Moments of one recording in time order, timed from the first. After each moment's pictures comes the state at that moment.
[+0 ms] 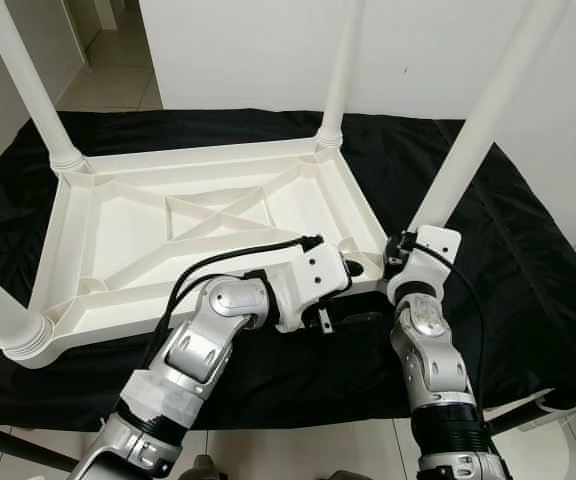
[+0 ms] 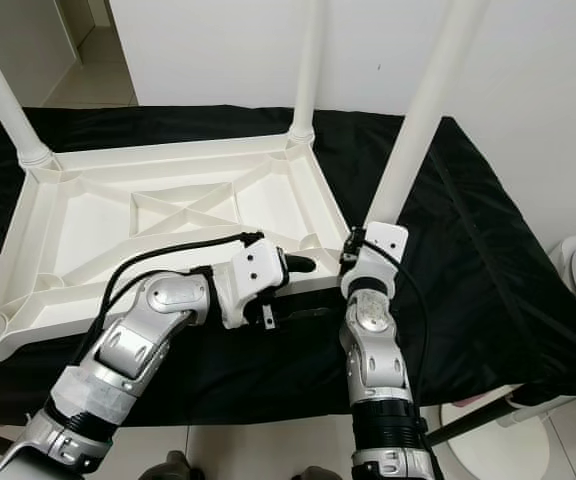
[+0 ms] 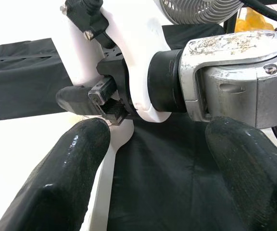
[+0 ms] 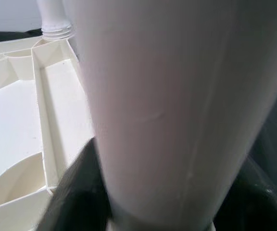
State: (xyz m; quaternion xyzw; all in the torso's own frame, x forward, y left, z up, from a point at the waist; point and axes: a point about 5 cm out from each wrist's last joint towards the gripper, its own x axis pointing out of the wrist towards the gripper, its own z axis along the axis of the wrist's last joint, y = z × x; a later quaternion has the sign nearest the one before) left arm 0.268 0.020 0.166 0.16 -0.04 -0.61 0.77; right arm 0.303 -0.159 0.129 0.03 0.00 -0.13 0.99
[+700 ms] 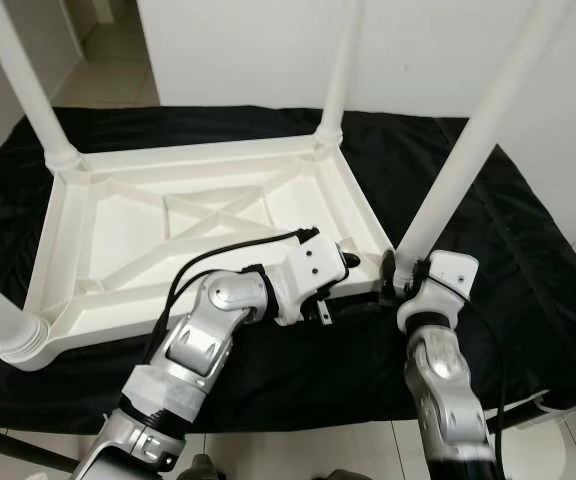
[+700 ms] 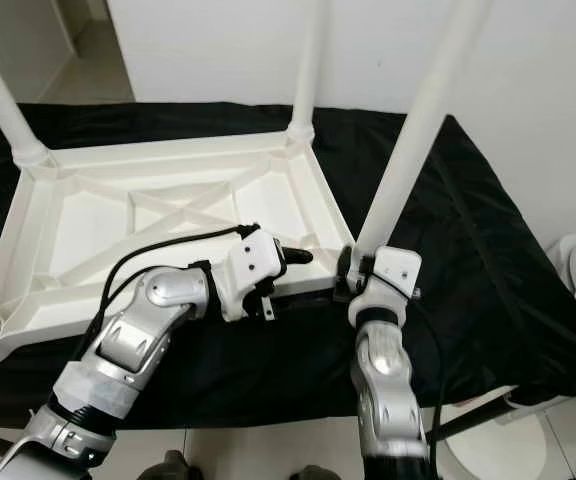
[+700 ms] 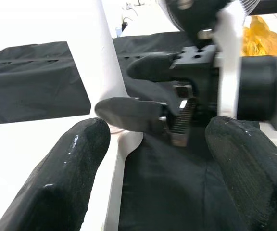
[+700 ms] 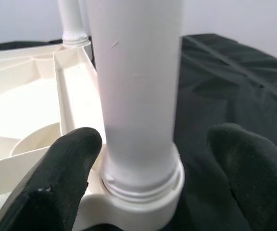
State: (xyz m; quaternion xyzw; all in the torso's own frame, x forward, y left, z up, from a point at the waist) left arm 0.275 0.021 0.171 0.15 -0.05 -0.61 0.78; right arm 0.252 -0.159 0.126 0.02 -0.04 -0.08 1.00
